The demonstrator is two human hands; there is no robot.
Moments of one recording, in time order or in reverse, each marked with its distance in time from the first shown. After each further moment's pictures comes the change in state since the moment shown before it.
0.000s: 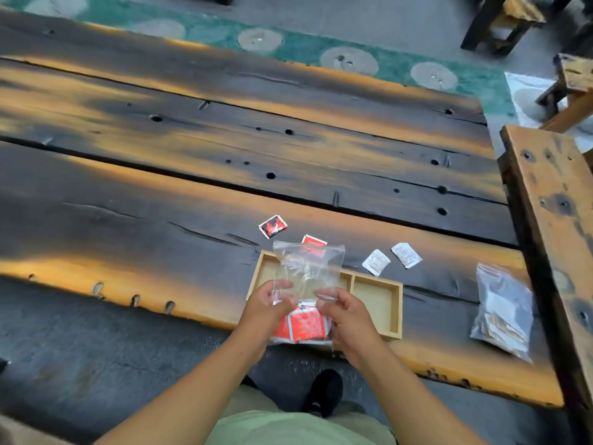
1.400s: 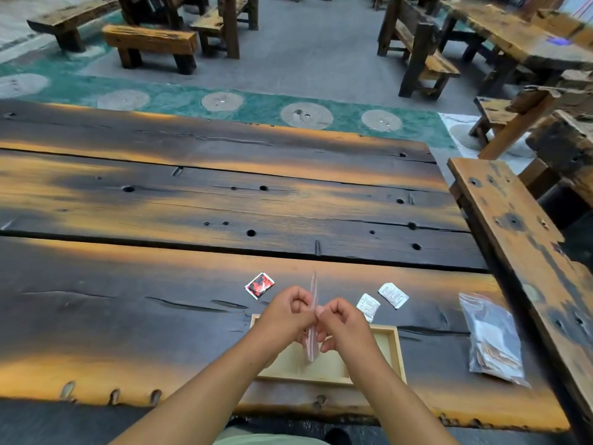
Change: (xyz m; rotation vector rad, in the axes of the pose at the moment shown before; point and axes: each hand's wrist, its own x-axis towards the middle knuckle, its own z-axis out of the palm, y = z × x) left_hand 0.031 0.104 0.028 0.258 -0.366 0.200; right_hand -0.011 -0.087 0.041 -0.189 0.135 -0.282
